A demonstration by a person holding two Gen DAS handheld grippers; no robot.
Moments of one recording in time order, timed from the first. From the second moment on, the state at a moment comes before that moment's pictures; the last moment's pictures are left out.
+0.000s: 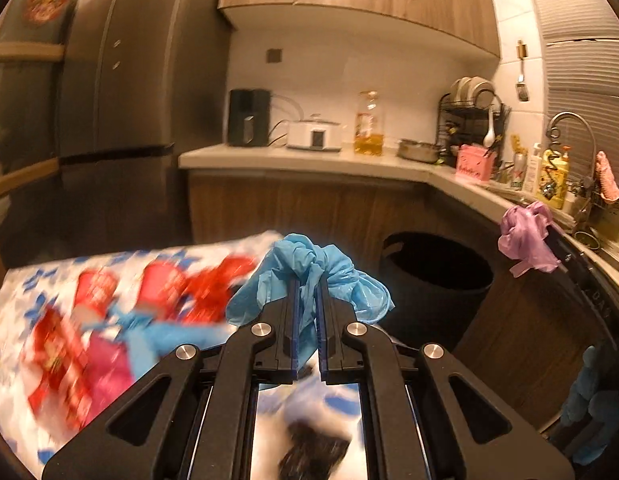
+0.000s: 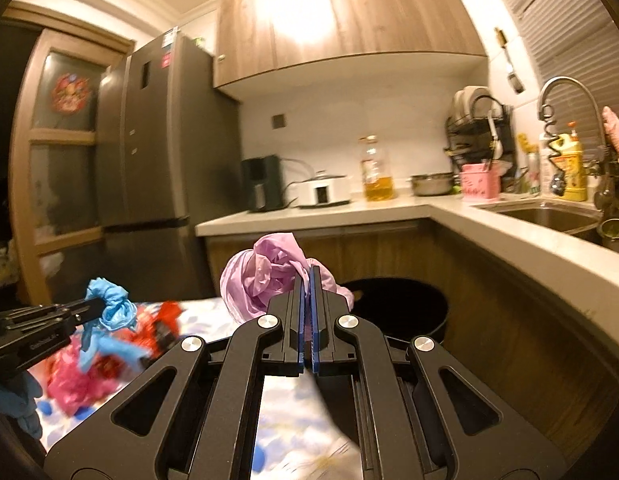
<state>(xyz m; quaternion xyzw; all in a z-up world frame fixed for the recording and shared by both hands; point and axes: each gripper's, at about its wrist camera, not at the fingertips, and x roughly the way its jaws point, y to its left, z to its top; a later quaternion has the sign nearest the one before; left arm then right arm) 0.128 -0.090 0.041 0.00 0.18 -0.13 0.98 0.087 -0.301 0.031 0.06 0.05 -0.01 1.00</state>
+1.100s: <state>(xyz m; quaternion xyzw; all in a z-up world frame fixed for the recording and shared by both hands) 0.266 -0.256 0.020 0.03 0.21 -0.24 0.95 0.203 -0.391 -0.008 0.09 0.10 -0.05 0.99</state>
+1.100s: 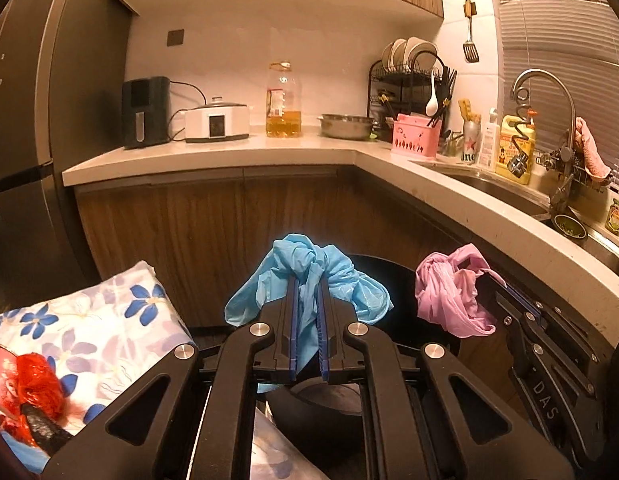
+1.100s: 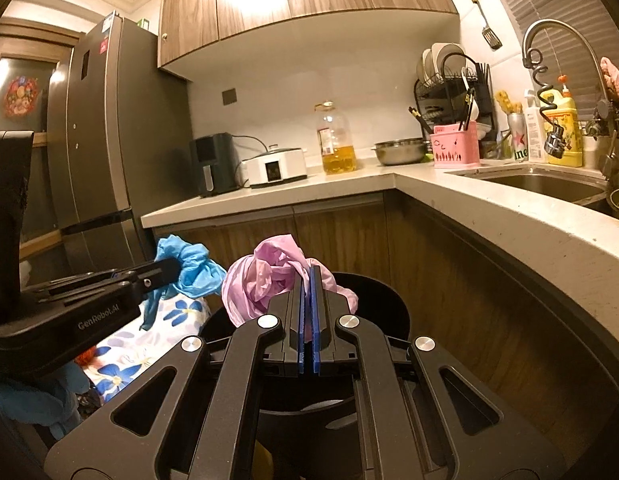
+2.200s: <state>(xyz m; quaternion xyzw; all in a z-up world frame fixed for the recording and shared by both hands) 0.246 -0.199 0.031 0.00 0.20 -0.14 0.97 0.181 -0.377 -0.007 0.09 0.11 -0.05 0.99</state>
